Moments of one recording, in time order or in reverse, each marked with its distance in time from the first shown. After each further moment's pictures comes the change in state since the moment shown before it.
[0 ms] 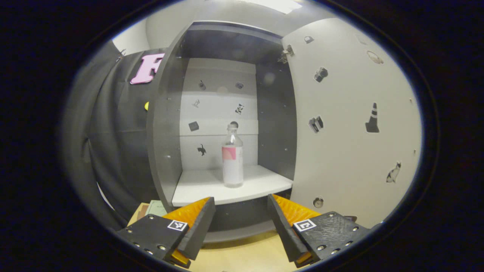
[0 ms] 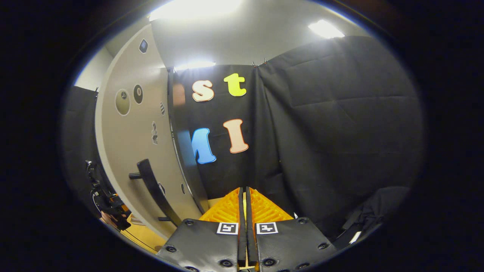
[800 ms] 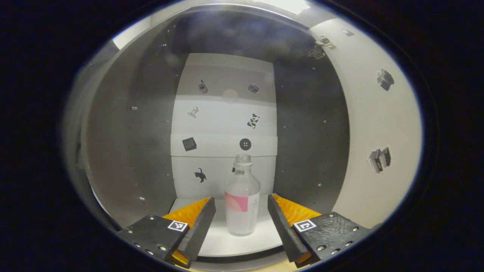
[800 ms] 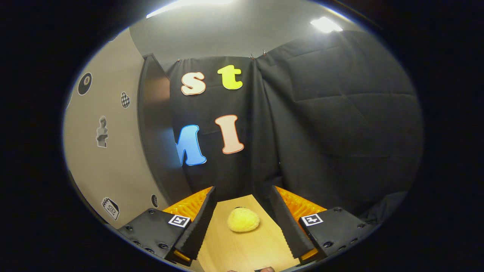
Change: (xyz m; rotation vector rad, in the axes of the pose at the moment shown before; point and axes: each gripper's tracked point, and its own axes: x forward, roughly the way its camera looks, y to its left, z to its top) left arm 0.154 0.019 0.050 -0.048 -0.045 0.051; right arm 0.035 -0.020 -0.007 -0.047 0.036 -0.036
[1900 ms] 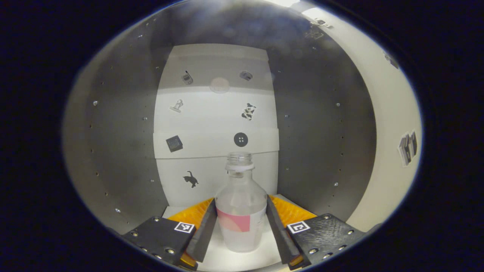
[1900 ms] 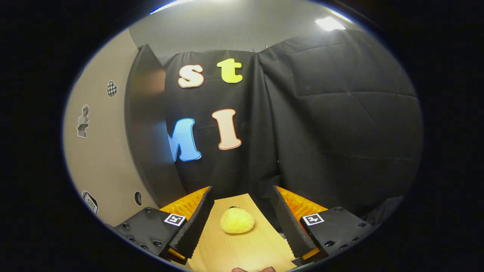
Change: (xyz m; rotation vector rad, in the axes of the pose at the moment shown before) left arm 0.054 -0.005 -0.013 0.074 0.017 0.003; right arm 0.017 -0.003 -0.005 -0.013 0.019 0.025
